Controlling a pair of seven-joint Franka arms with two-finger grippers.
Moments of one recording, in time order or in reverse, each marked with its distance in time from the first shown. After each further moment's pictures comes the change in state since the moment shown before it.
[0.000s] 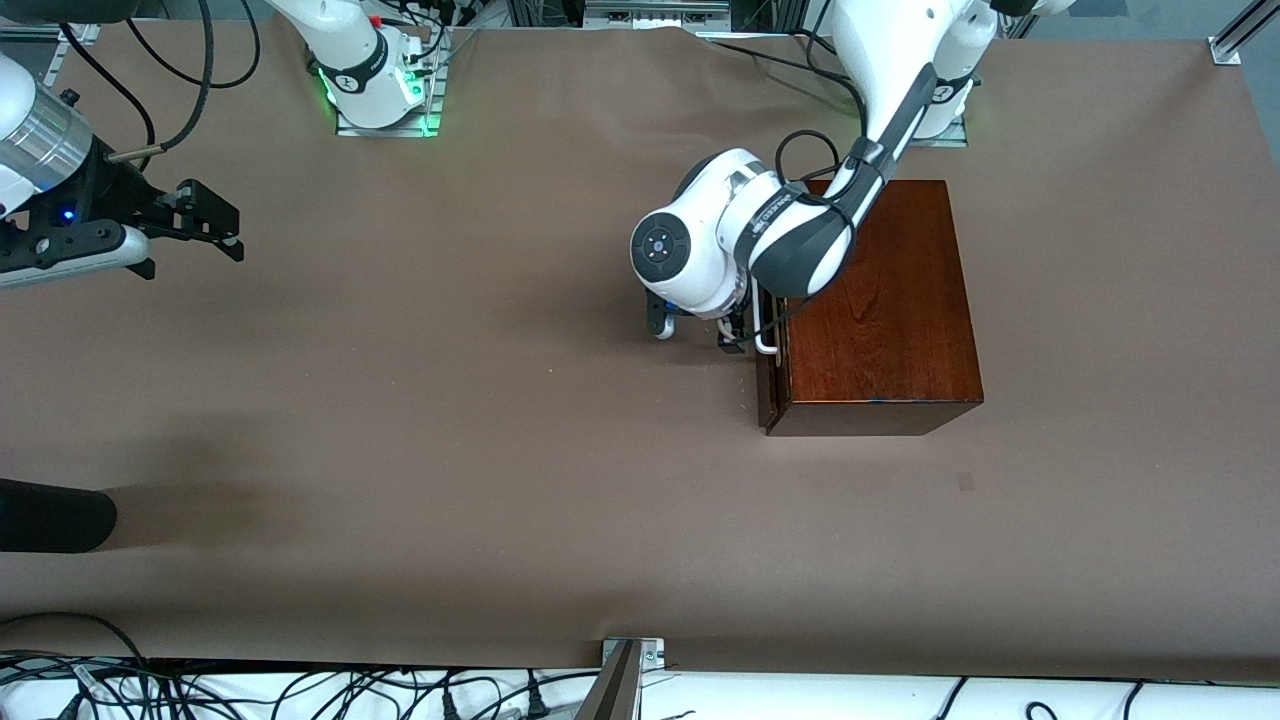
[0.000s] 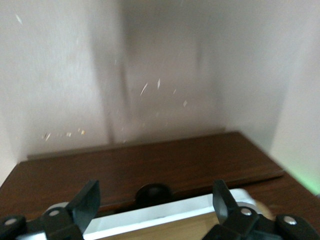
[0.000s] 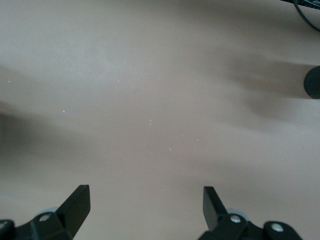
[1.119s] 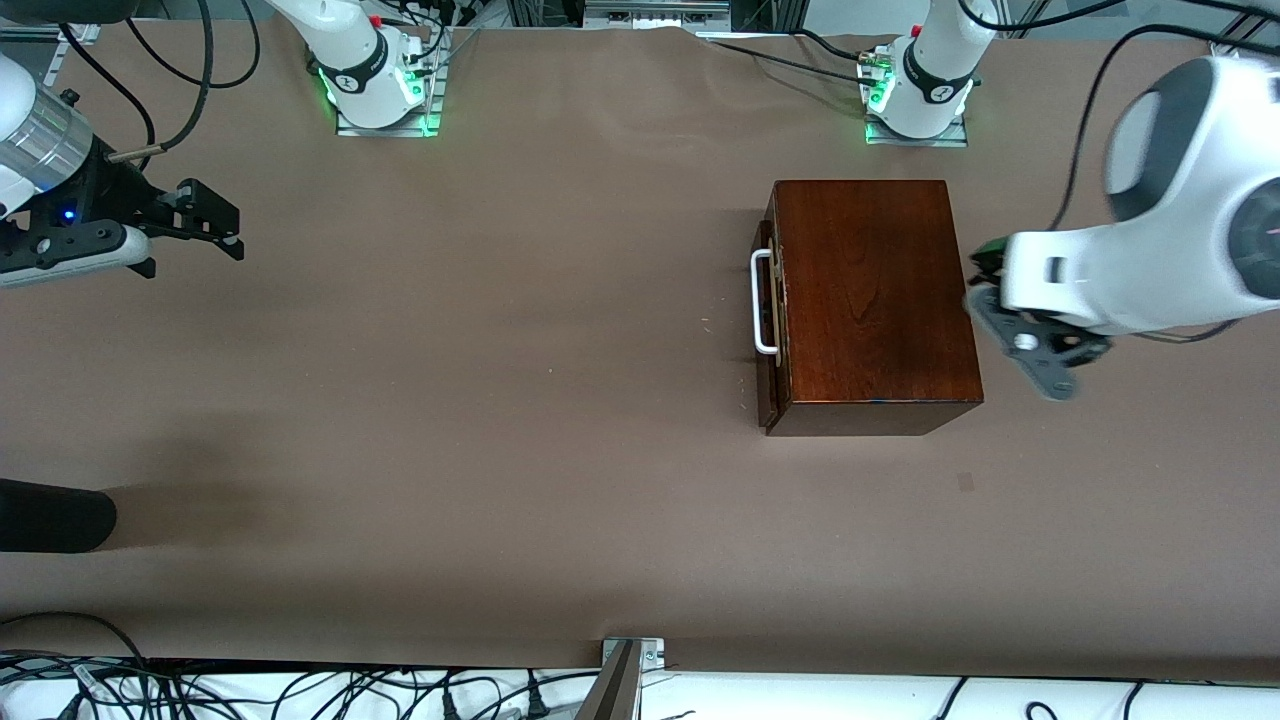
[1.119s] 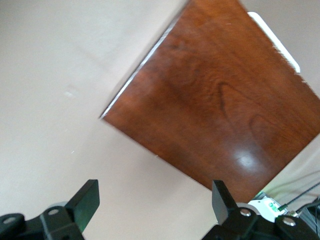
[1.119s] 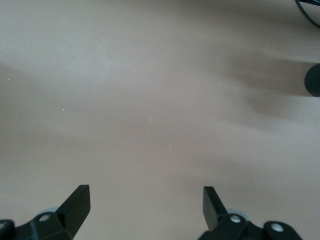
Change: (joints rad) left arm 0.407 -0.244 0.181 0.197 -0.114 -0.312 -0.125; right arm 0.000 0.001 -0.001 0.000 0.000 -0.009 0.000
